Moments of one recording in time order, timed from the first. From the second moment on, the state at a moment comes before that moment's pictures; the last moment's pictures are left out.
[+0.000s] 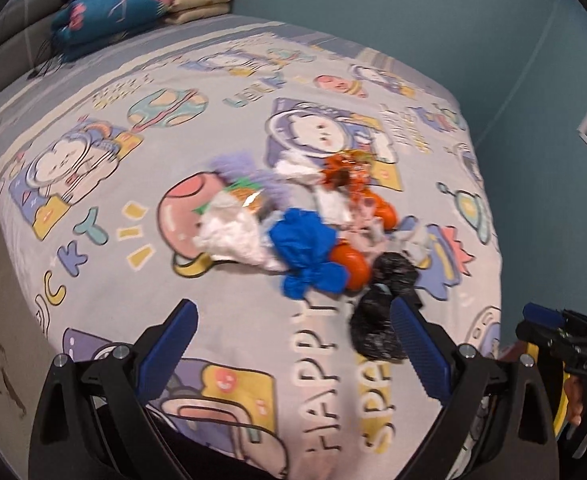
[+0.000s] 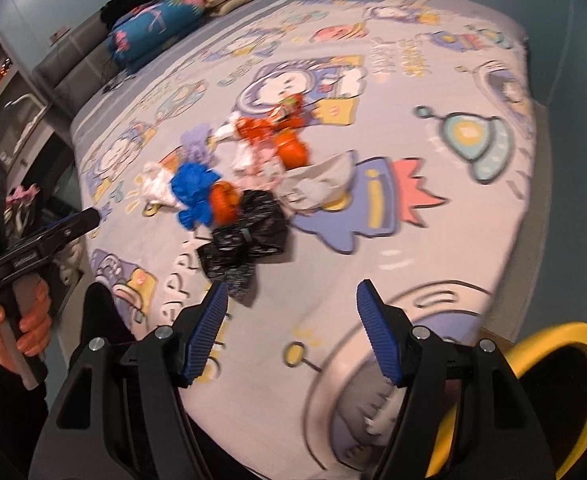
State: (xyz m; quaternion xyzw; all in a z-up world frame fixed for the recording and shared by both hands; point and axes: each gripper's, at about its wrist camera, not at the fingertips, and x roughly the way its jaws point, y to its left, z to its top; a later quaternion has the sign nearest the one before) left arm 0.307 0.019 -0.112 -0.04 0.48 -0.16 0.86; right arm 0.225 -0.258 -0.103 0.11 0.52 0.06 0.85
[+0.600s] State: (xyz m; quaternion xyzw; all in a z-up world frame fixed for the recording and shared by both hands) left arm 0.380 0.063 -0.174 -0.08 0.53 -0.11 0.84; right arm 0.306 -0.217 -0.169 0.09 0.59 0.06 0.80
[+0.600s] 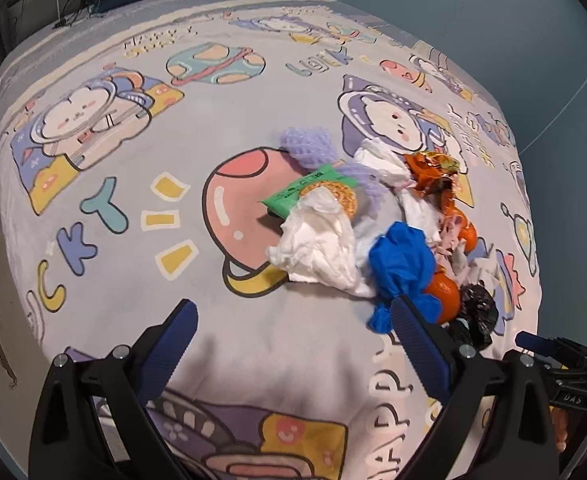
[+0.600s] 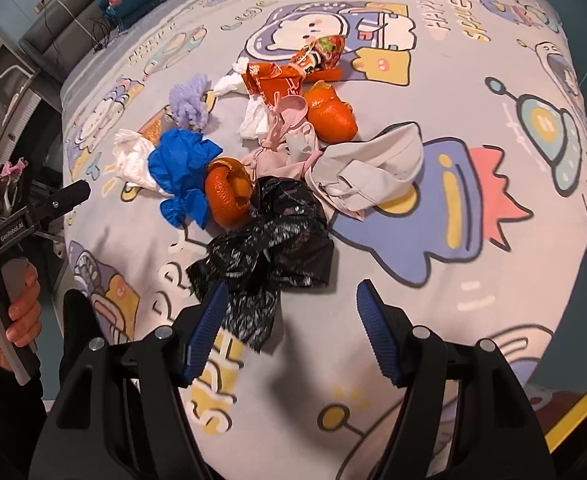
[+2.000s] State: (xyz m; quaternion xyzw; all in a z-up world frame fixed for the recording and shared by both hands) left arm 0.415 0.052 -0.232 -0.14 0.58 -0.12 0.79; right arm 0.339 -0.183 -0.209 0.06 0.62 0.05 0.78
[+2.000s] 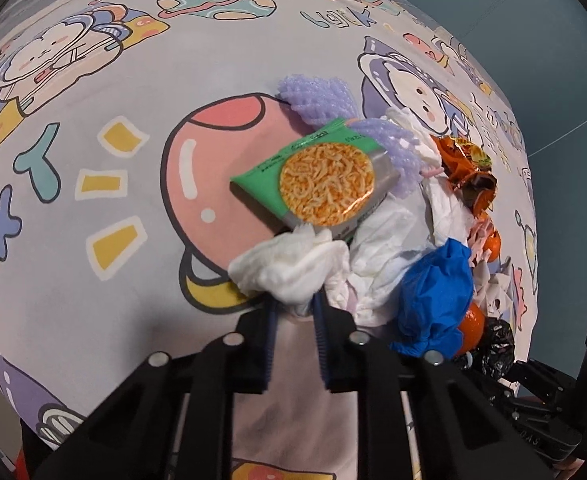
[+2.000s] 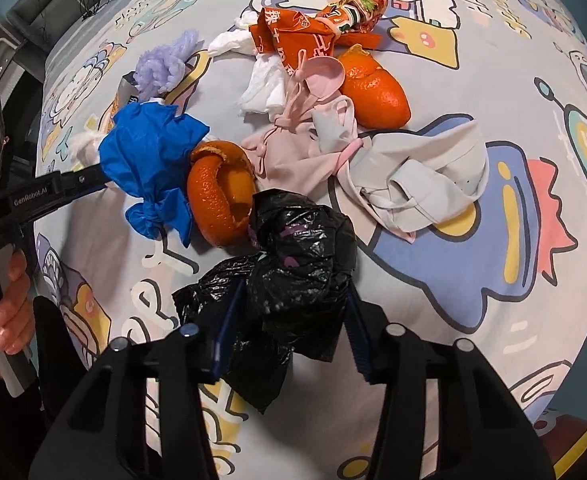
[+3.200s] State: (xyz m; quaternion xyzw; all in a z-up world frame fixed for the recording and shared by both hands) left arm 0.306 0.096 -0.143 -0.13 0.52 -0.15 0.83; right arm 0.245 -0.206 -0.125 0.09 0.55 0.08 0.82
